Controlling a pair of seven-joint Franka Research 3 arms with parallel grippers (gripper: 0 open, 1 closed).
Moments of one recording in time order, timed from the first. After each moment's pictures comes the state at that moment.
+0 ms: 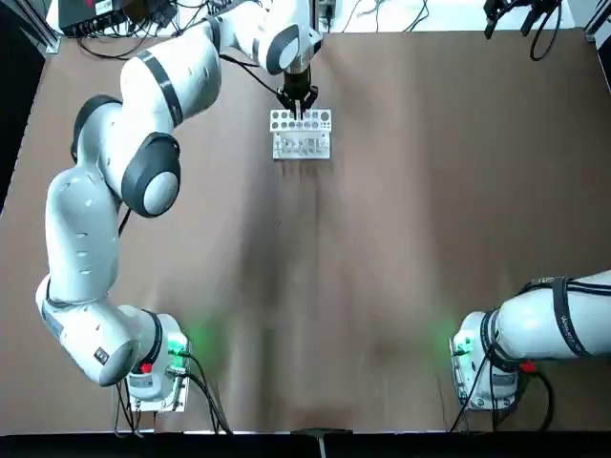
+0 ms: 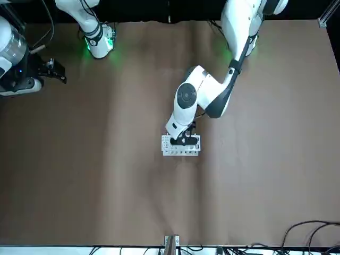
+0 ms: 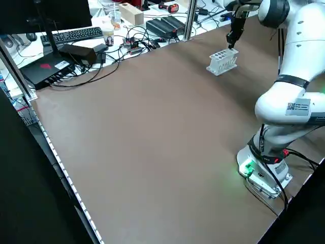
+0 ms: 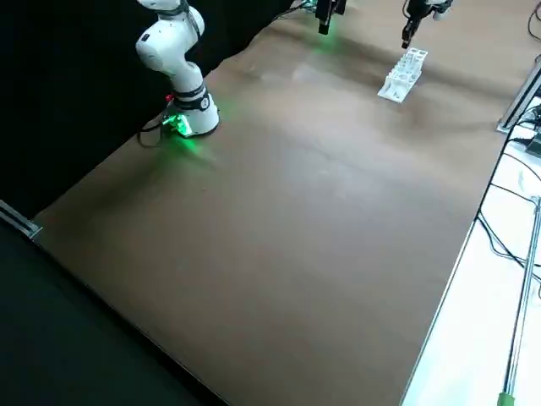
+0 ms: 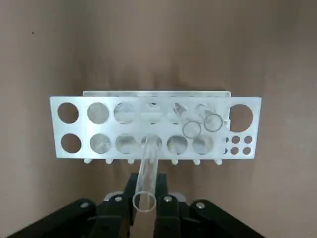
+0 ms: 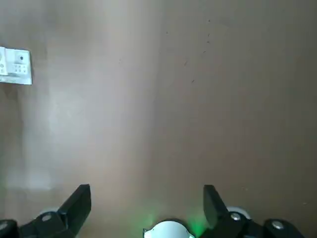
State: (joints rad) left arm -0.64 0.67 -0.07 -1.34 -0.01 1.97 -0.69; right arm 0.11 -0.05 0.01 -1.61 0.03 1.44 0.03
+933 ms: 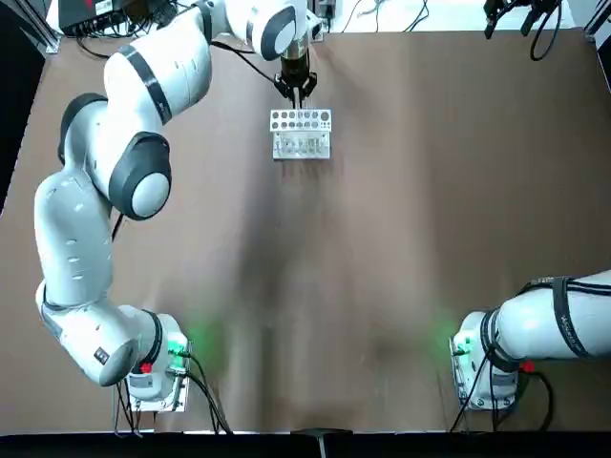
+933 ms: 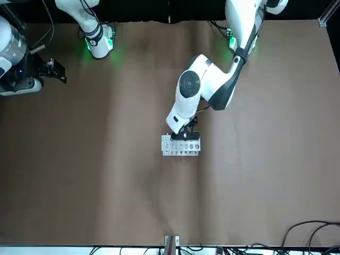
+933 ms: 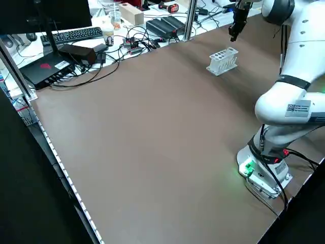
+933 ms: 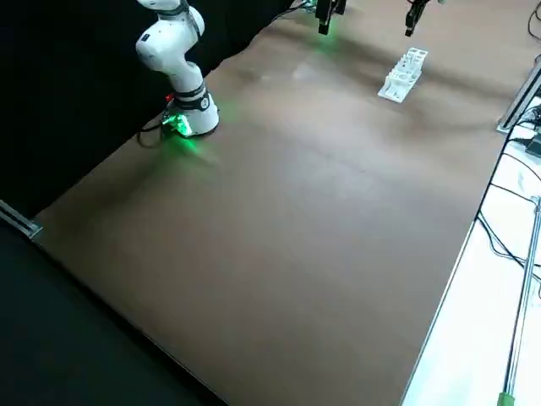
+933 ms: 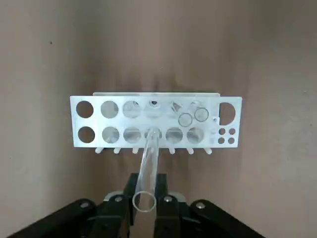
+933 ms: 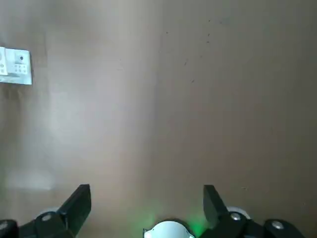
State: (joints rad) left arm -0.64 0.60 -0.07 -1.34 -0.01 1.93 -0.69; right arm 0.11 -0.05 0.01 -1.61 0.03 1.44 0.03
